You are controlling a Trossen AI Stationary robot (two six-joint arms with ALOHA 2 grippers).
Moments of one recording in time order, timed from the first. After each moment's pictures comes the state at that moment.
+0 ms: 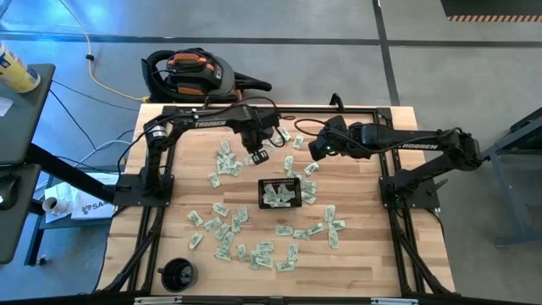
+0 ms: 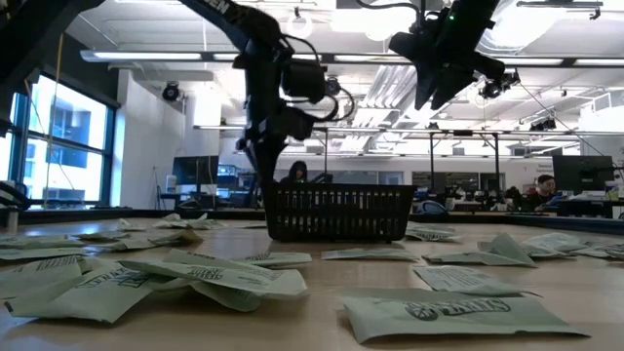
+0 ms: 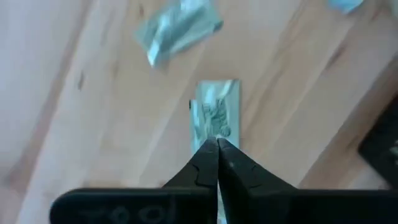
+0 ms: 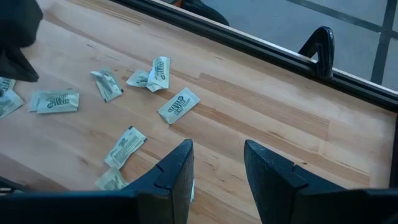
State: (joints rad) left arm 0.39 1.97 1.60 -1.03 -0.01 -0.07; right arm -0.14 1.35 1.18 -0.95 0.57 0.88
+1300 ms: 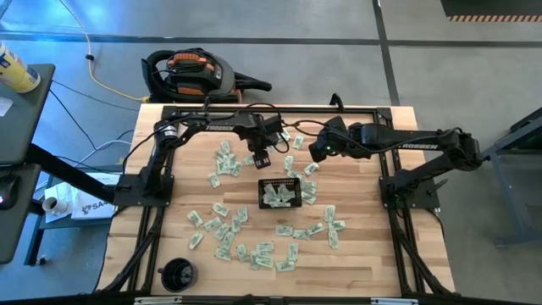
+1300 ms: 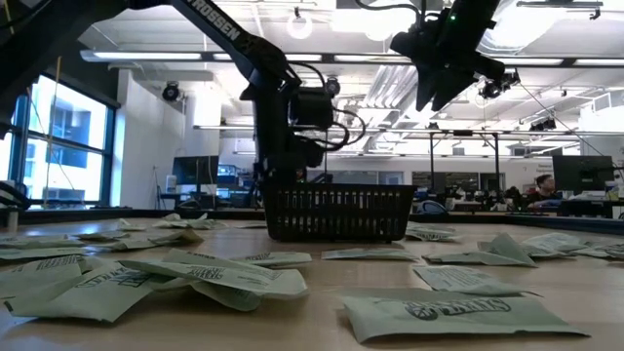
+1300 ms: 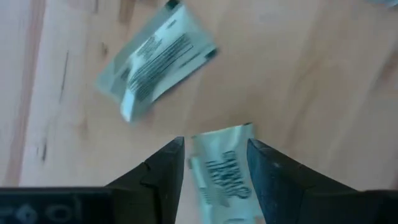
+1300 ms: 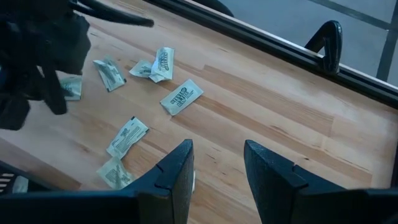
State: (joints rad) left arm 0.39 2.08 1.53 -0.84 -0.03 0.08; right arm -0.14 1.35 1.18 -0.96 0.54 0.86
